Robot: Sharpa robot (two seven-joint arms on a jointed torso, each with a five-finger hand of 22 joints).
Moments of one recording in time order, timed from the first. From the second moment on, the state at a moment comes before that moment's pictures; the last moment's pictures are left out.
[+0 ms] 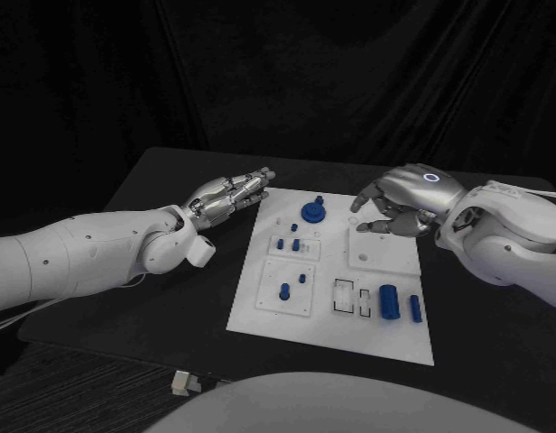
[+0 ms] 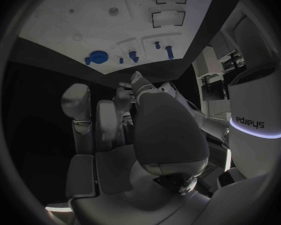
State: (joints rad) left arm 1.09 -0.87 -0.21 1.26 -0.25 0.15 0.68; left_hand 1.21 0.28 -0.28 0.29 0.28 0.31 0.07 0.05 0.04 0.00 0.05 0.00 0.00 0.00 0.10 0.00 0.00 0.15 0.00 0.20 0.01 0.00; right arm 1.33 -0.83 -0.21 1.65 -1.68 -0.33 -0.02; right_hand 1.40 -0.12 0.16 0.25 0.06 0.97 0.08 0.17 0.18 1.25 0.00 1.26 0.98 1.44 -0.06 1.38 1.22 0.11 1.40 0.06 0.97 1.31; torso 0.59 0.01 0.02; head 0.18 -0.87
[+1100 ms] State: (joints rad) left arm 1.08 -0.86 -0.21 1.25 -0.25 0.16 0.68; left_hand 1.24 0.28 -0.27 0.28 0.31 0.33 0.08 0.05 0.04 0.00 0.04 0.00 0.00 0.00 0.10 0.00 0.00 0.16 0.00 0.20 0.01 0.00; right arm 1.28 -0.89 -0.21 1.65 -1.32 0.11 -0.52; right_hand 0.84 0.01 -0.04 0.29 0.08 1.28 0.00 0.26 0.37 1.47 -0.06 1.57 1.31 1.47 -0.12 1.57 1.31 0.02 1.46 -0.01 1.54 1.31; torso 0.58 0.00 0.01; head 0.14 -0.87
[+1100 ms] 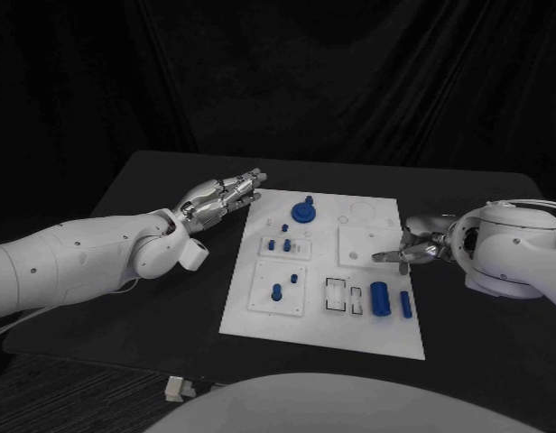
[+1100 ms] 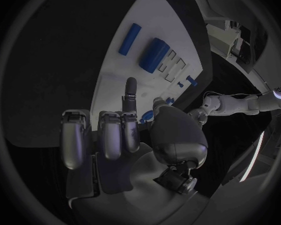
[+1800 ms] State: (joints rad) left arm 1.08 -0.86 -0.21 1.25 -0.25 0.16 0.68; left_hand 1.24 0.28 -0.26 0.28 0.32 0.33 0.08 0.05 0.04 0.00 0.05 0.00 0.00 0.00 0.10 0.00 0.00 0.16 0.00 0.21 0.01 0.00; right arm 1.24 -0.86 -0.21 1.65 -1.28 0.16 -0.56; right_hand 0.90 0.00 -0.07 0.27 0.10 1.21 0.00 0.29 0.51 1.46 -0.06 1.57 1.31 1.46 -0.12 1.57 1.31 0.02 1.46 -0.01 1.55 1.31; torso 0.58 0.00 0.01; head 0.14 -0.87
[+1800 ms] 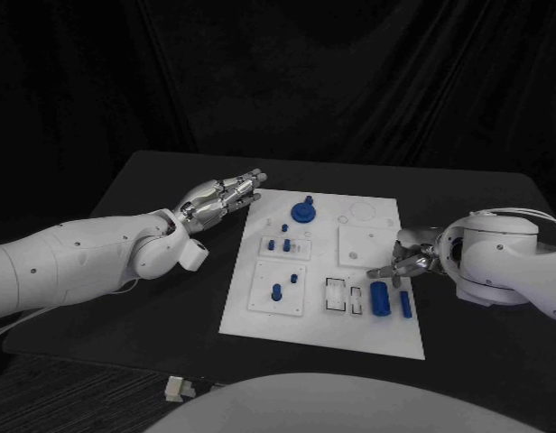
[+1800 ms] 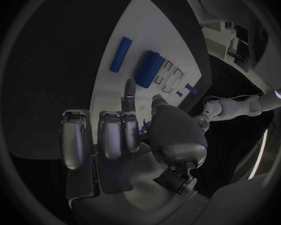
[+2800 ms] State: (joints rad) left arm 1.08 -0.86 -0.21 1.25 -0.25 0.17 0.68; left_hand 1.26 0.28 -0.26 0.27 0.34 0.33 0.08 0.05 0.04 0.01 0.05 0.00 0.00 0.00 0.10 0.00 0.00 0.16 0.00 0.21 0.01 0.00; right arm 1.20 -0.81 -0.21 1.62 -1.28 0.23 -0.60; right_hand 0.98 -0.01 -0.10 0.25 0.31 1.02 0.04 0.29 0.70 1.47 -0.04 1.57 1.31 1.47 -0.10 1.56 1.31 0.02 1.46 0.01 1.52 1.31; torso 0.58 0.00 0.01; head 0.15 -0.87
